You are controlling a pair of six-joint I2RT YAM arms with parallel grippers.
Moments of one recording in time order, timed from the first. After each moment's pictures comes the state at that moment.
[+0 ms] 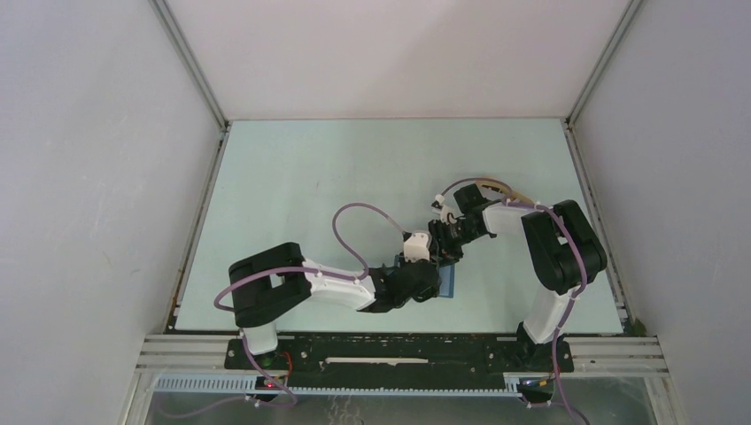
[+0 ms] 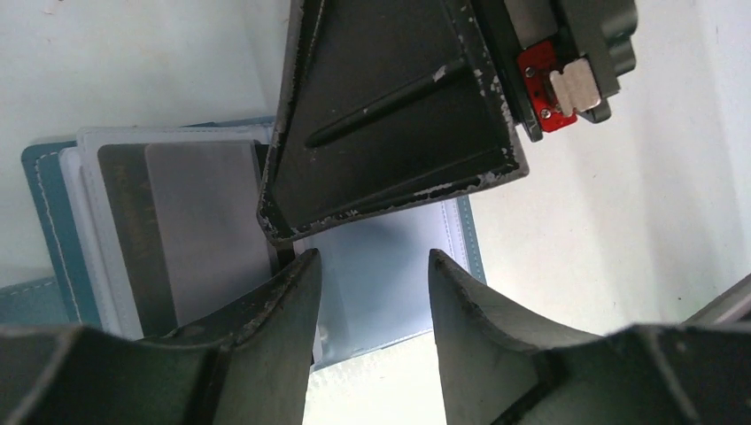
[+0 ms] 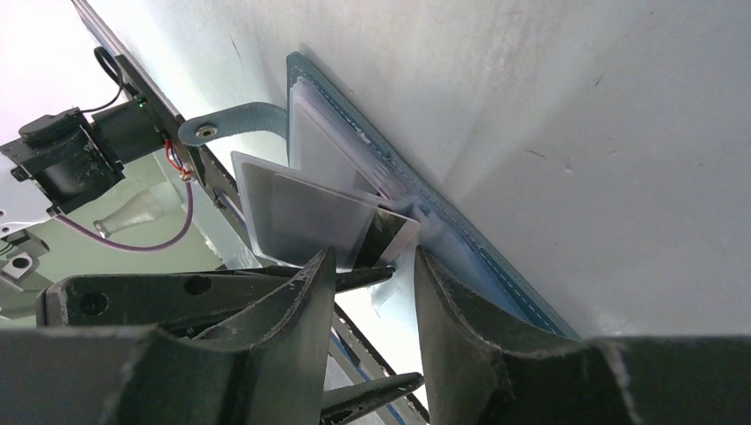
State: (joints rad) left arm -1.25 1.79 0.87 0.20 -0.45 -0.88; right arm 0.36 1.80 0.90 -0.38 -0.80 0.31
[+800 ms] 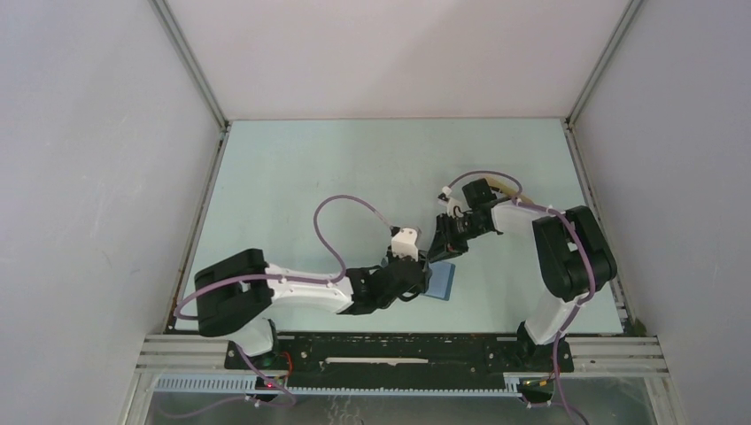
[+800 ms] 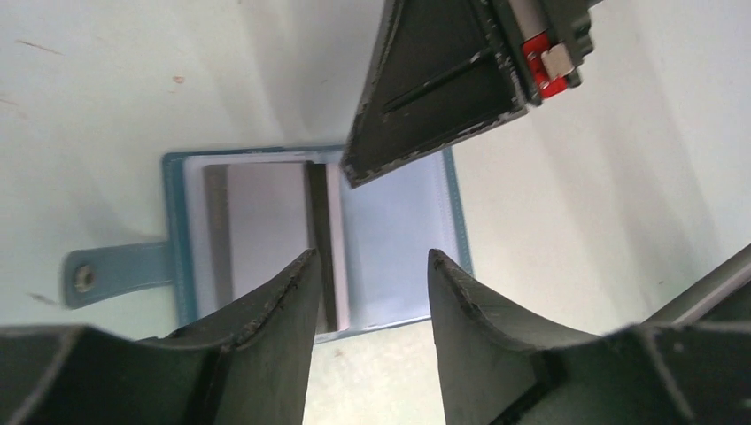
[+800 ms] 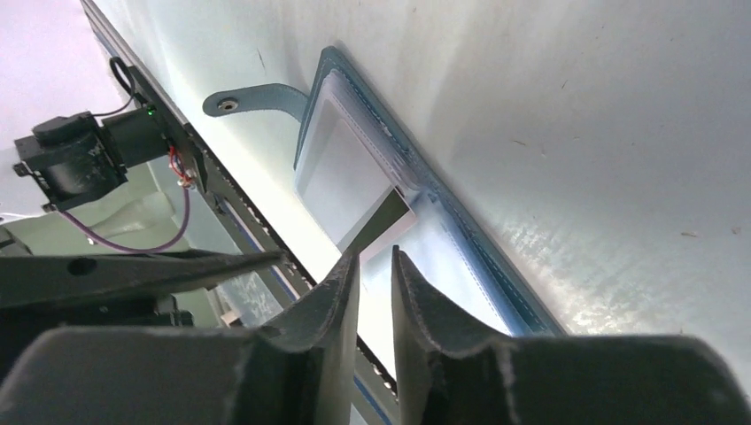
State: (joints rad) left arm -1.25 1.61 0.79 0.19 -0.52 -0.78; right arm 0.31 1.75 0.90 -0.39 -0.81 0.27
